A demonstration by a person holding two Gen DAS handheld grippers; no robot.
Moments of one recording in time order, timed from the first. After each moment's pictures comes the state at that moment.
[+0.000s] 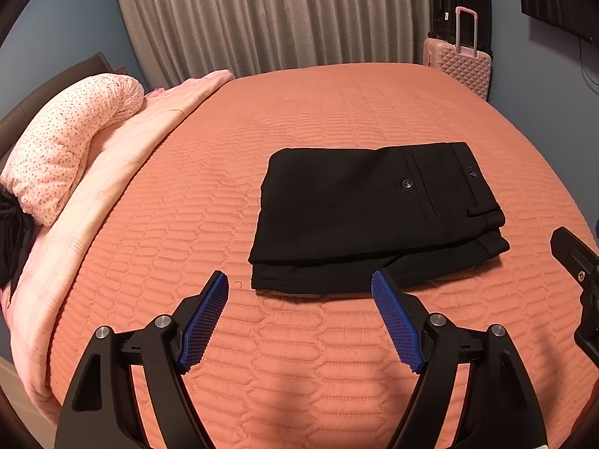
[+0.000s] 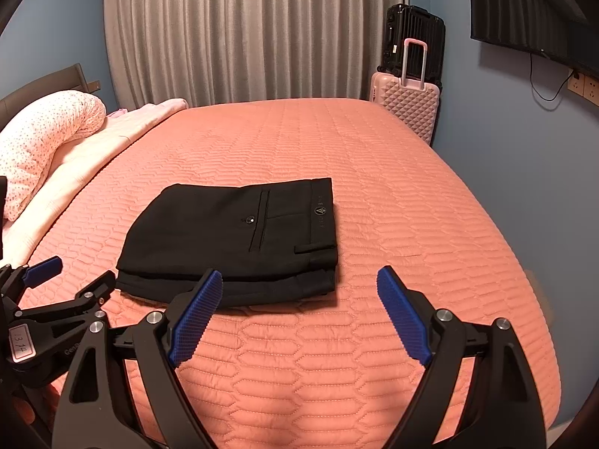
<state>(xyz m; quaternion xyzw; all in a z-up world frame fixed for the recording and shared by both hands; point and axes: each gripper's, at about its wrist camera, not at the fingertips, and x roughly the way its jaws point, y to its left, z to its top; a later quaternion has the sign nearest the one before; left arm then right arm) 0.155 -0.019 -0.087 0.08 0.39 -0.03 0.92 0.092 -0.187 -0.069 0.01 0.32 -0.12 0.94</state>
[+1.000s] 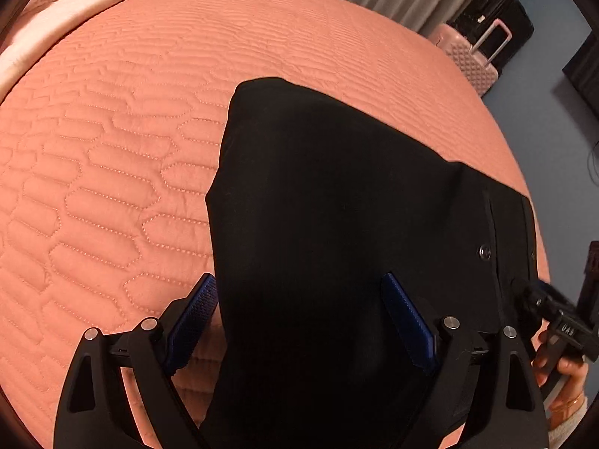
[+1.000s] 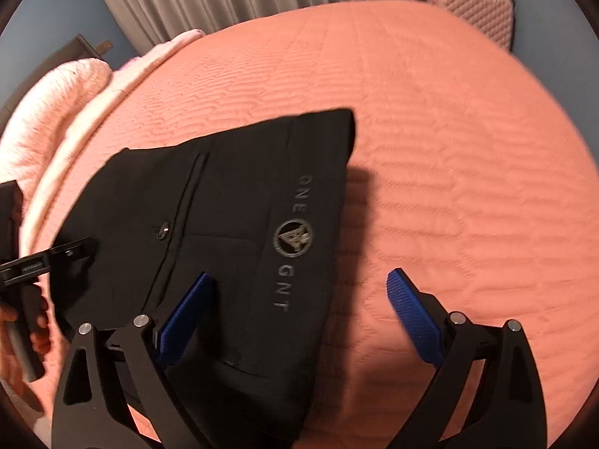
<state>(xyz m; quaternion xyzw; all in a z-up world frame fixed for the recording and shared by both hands) 0.360 0.028 -0.212 -0.11 0.52 -0.15 0.83 0.296 -0.306 -0.192 0.11 0.47 0.03 0.88</state>
